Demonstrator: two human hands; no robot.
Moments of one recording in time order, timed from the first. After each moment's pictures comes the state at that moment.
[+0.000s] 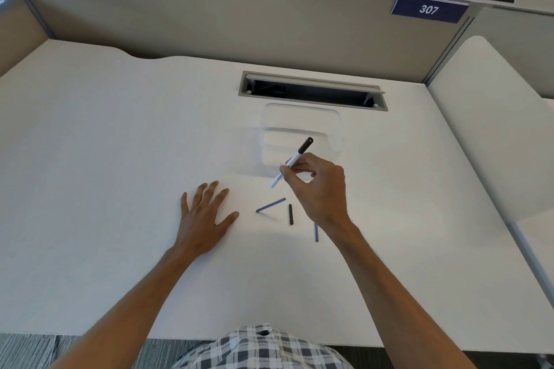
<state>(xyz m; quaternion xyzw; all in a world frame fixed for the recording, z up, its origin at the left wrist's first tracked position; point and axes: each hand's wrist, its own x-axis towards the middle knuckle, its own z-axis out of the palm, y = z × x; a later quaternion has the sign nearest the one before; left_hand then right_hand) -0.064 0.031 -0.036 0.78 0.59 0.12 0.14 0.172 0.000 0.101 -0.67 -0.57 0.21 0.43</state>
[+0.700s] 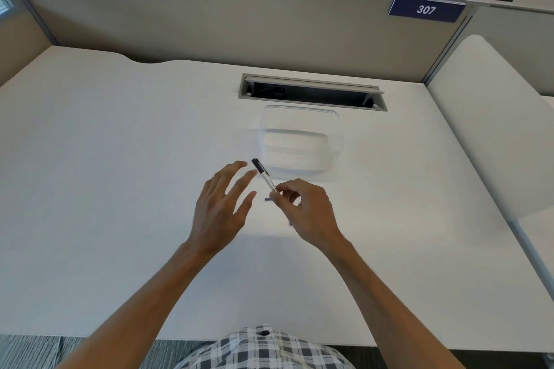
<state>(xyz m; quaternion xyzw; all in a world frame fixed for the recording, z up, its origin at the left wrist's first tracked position) -0.022 0.016 0.037 0.82 0.45 0.36 0.00 0.165 -0.020 0.079 -0.67 -0.60 0.29 0.33</state>
